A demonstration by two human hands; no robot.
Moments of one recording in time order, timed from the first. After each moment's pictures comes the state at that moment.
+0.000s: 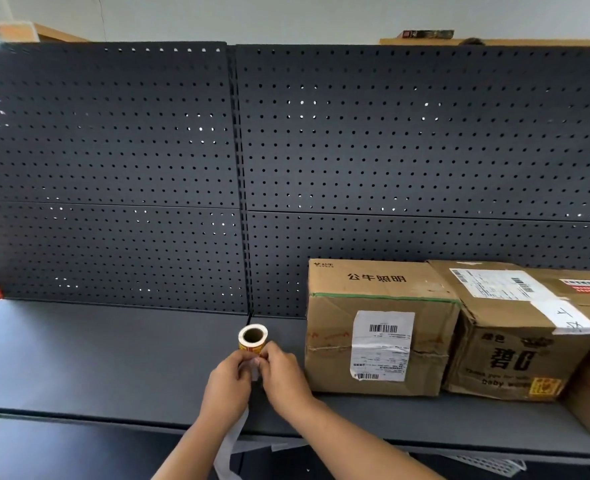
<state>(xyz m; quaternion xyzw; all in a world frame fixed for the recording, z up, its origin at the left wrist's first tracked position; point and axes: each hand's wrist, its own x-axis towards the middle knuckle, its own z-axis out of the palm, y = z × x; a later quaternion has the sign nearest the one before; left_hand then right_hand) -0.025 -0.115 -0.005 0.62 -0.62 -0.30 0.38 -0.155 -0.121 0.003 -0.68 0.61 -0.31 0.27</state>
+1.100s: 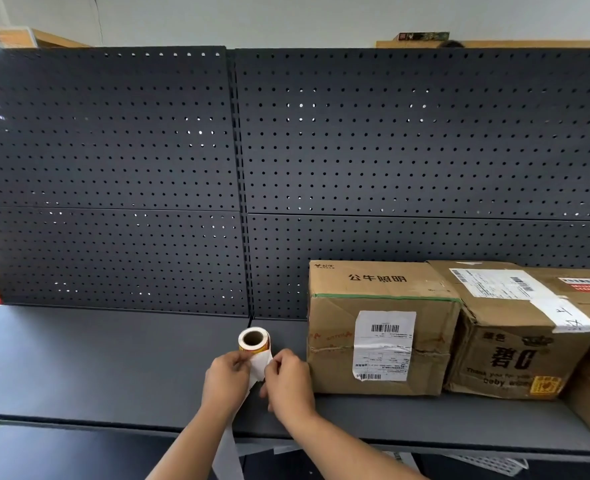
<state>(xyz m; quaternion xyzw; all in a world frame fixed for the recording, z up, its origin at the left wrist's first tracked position) -0.022 -0.136 -0.010 0.66 -0.55 -0.33 0.39 -0.146 -0.110 0.003 -0.53 0.67 -0.39 0.33</state>
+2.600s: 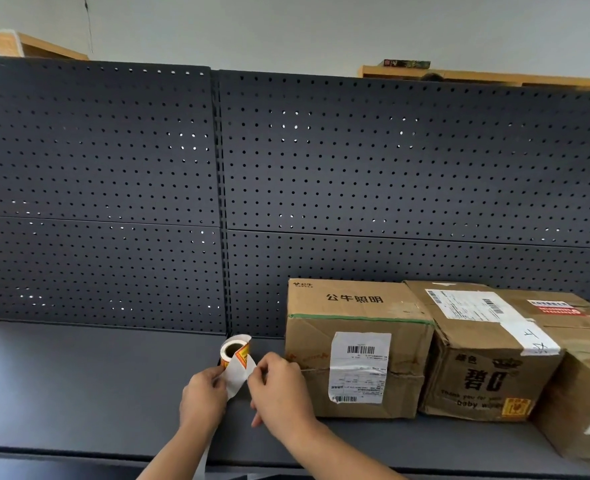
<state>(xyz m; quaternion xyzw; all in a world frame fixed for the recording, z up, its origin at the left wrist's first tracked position) -0.032 -0.150 -0.016 0.72 -0.54 -0.27 0.36 -0.179 -0.084 0.064 -0.62 0.64 -0.34 0.29</state>
